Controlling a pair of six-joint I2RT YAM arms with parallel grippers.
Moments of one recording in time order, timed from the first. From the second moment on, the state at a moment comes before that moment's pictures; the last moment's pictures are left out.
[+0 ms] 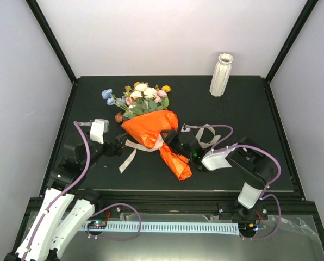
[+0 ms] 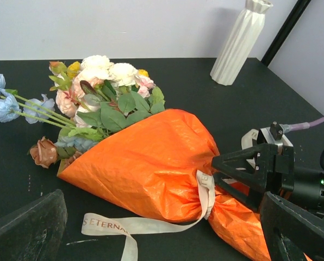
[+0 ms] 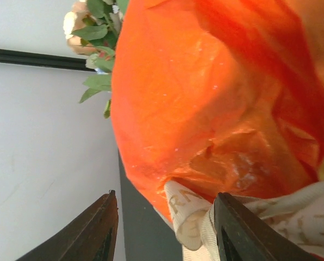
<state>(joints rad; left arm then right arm) -0.30 0.53 0.72 -0.53 0.18 -0.19 0.84 1.73 0.63 0.75 0.07 1.41</state>
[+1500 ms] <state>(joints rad) -0.30 0.52 0.72 -0.54 0.17 -0.19 0.83 1.70 0.74 0.36 -0.11 1.19</state>
